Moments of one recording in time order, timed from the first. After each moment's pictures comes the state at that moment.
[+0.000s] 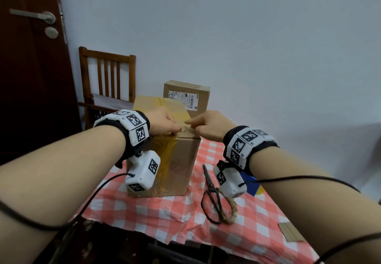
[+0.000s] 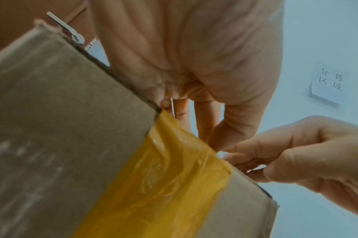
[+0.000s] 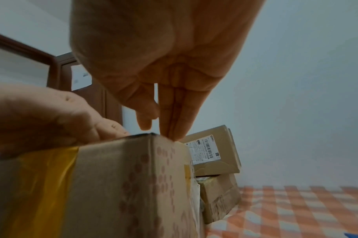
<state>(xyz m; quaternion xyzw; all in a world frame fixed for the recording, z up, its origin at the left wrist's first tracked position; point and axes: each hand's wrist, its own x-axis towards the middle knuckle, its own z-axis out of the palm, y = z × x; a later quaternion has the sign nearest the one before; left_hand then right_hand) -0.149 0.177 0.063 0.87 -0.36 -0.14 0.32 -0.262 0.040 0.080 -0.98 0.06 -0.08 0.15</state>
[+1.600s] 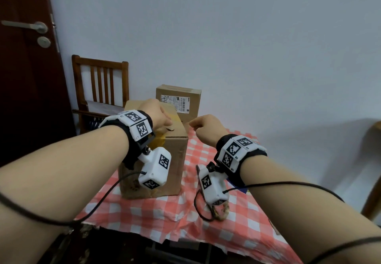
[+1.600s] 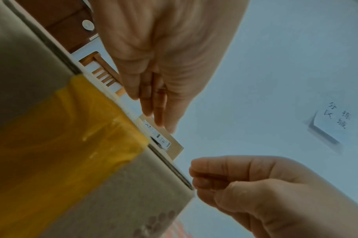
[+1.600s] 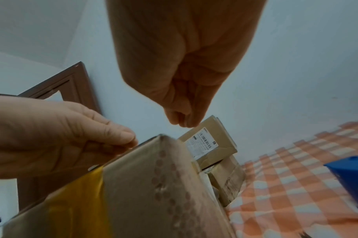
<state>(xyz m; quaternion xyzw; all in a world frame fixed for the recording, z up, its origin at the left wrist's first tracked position) -0.187 0.168 0.091 0.91 -0.26 0.00 0.33 -0.277 0.035 0.067 -0.94 0.13 -0.17 0.24</state>
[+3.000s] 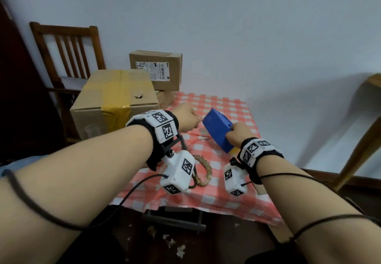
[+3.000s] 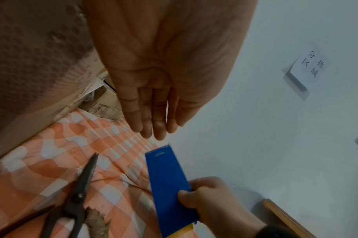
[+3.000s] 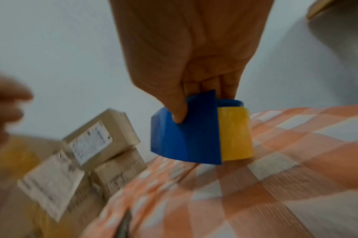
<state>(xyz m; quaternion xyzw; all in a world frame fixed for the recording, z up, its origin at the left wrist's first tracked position) -0.252 0.064 0.016 0.84 -0.35 -0.19 0.36 -0.338 -0.095 -0.045 -0.89 0.40 -0.05 0.22</state>
